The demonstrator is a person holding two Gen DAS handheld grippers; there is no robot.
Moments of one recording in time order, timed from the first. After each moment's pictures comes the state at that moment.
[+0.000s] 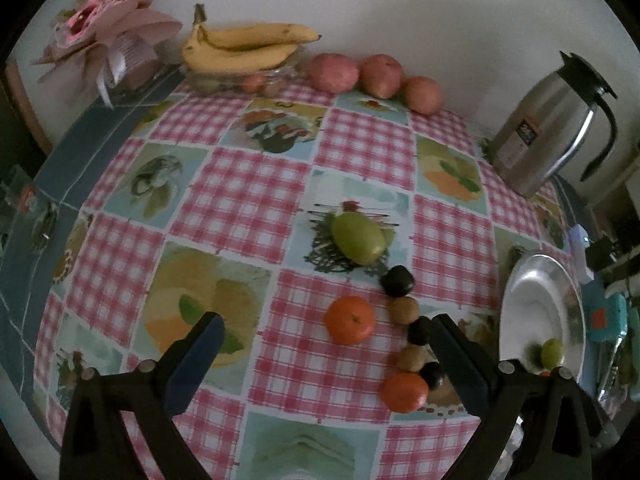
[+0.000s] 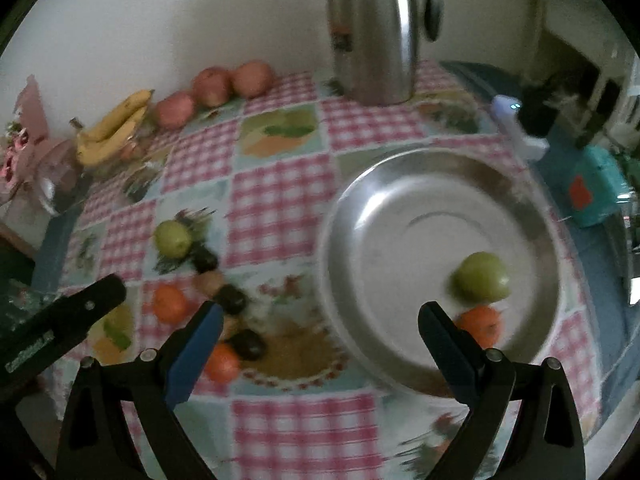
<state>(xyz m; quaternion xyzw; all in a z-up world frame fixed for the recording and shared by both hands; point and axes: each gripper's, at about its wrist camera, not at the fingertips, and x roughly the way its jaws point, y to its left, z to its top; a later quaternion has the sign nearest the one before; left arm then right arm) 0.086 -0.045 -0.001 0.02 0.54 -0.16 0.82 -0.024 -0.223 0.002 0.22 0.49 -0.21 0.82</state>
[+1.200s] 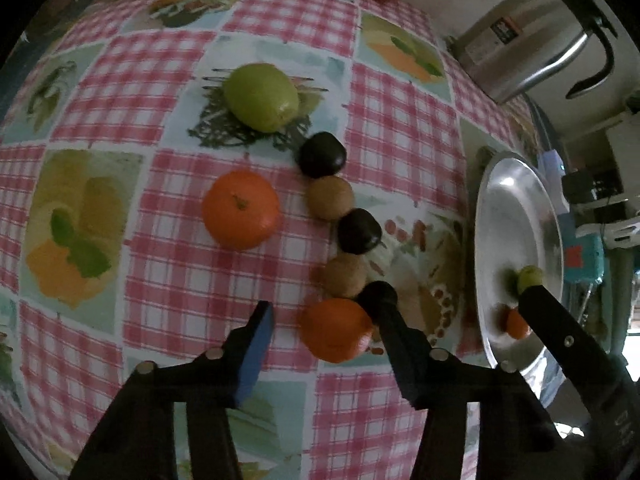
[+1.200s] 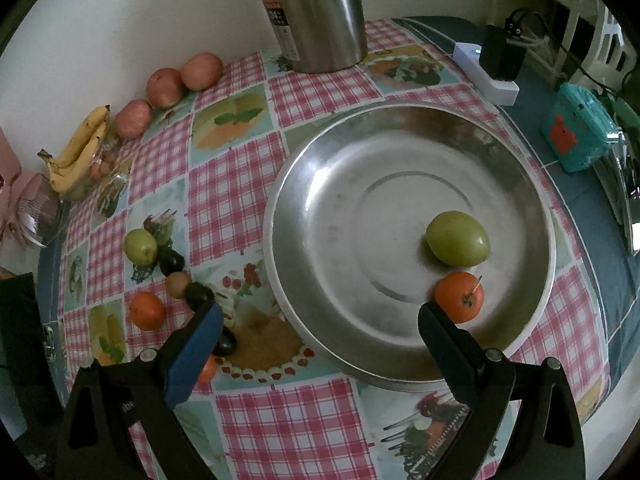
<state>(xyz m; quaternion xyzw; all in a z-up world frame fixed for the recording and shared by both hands) 0.059 -0.097 -0.068 0.00 0.67 -0.24 0.70 -0.045 -0.256 -0.010 0.28 0.51 -0.26 0.77</state>
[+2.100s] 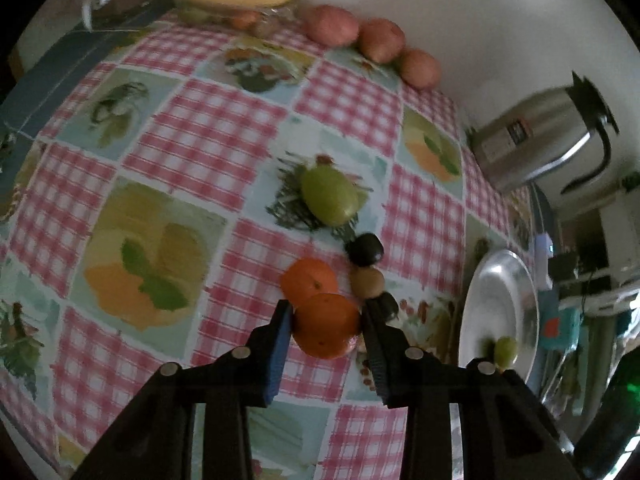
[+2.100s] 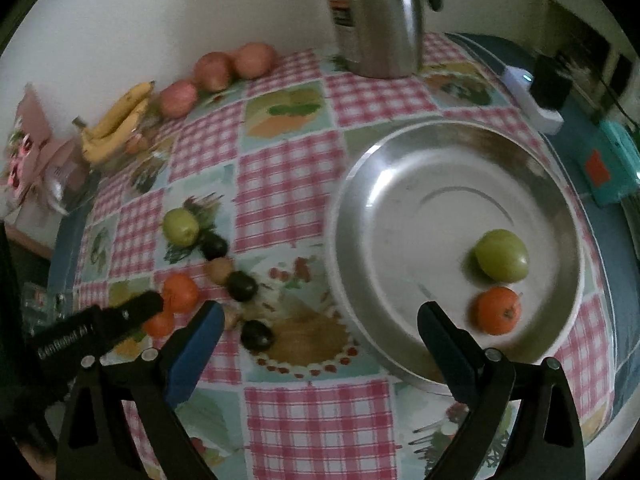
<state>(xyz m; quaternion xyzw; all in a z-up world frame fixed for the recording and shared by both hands) 0.095 -0.043 -0.022 -0.08 0.61 -0.19 0.76 -0.024 -0.227 -0.002 0.25 0.51 -0.19 0.80</state>
